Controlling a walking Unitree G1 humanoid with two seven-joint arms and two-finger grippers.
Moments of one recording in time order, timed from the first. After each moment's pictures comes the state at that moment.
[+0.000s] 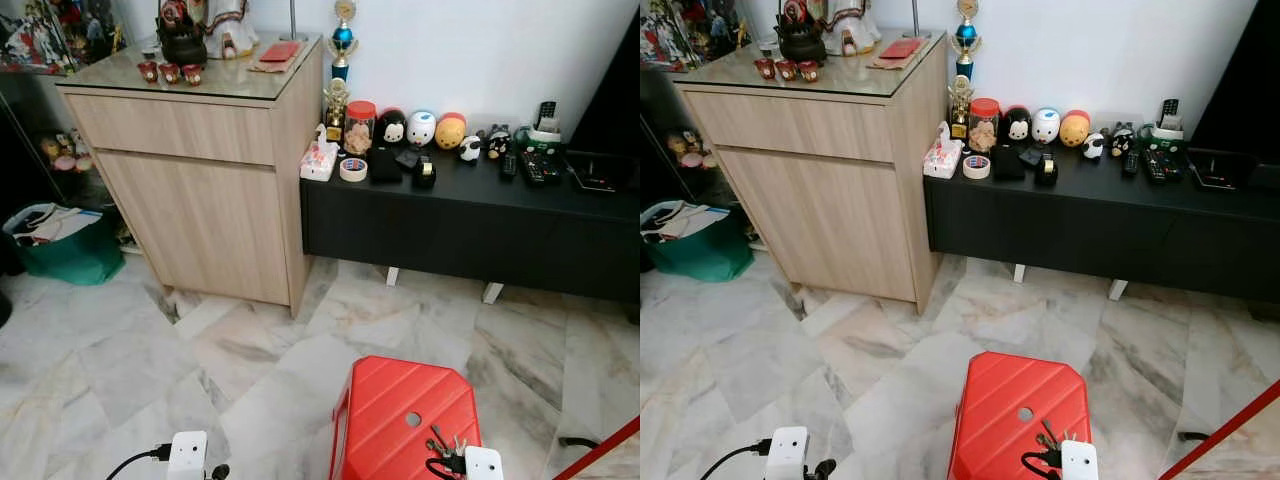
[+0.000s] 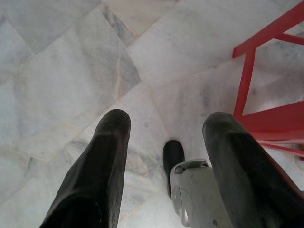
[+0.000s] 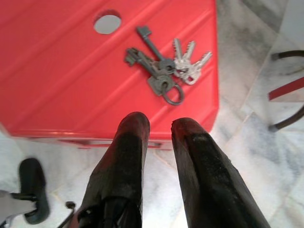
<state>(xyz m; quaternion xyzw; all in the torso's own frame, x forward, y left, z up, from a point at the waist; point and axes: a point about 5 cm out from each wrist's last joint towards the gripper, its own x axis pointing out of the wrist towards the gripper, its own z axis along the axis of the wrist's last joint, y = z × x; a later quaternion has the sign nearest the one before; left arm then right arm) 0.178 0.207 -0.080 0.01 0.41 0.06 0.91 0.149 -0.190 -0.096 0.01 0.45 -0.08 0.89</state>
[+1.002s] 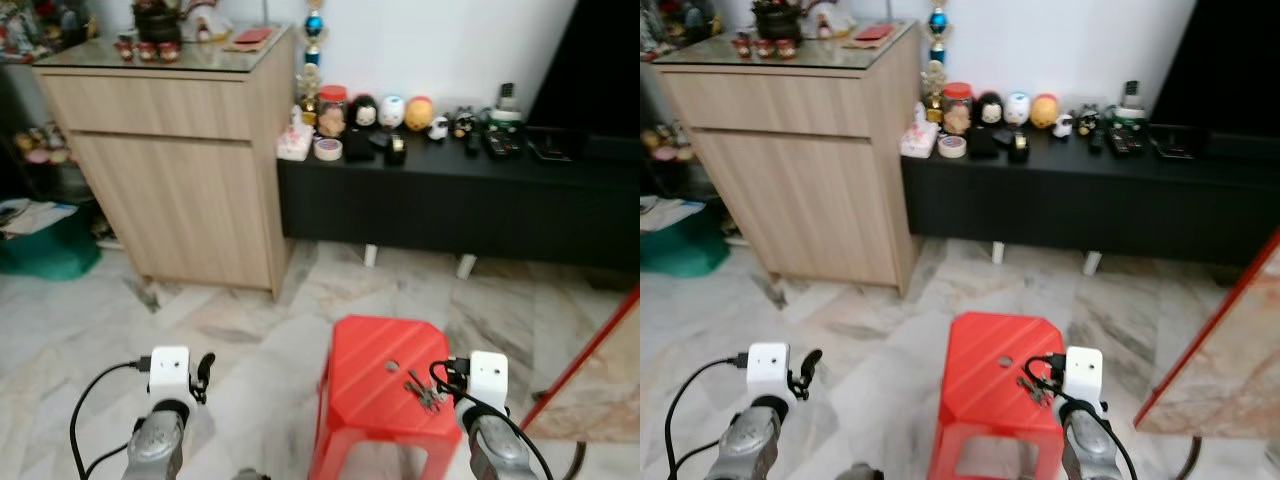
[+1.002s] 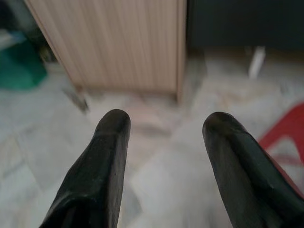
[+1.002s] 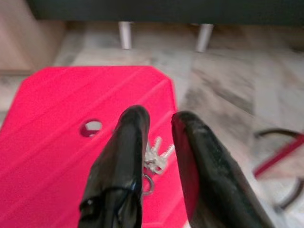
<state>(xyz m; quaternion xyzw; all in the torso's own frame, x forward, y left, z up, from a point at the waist) 0.273 0.223 0.013 0.05 0.10 0.05 0.99 0.254 -0.197 -0.027 0.02 0.22 -0.06 0.97</state>
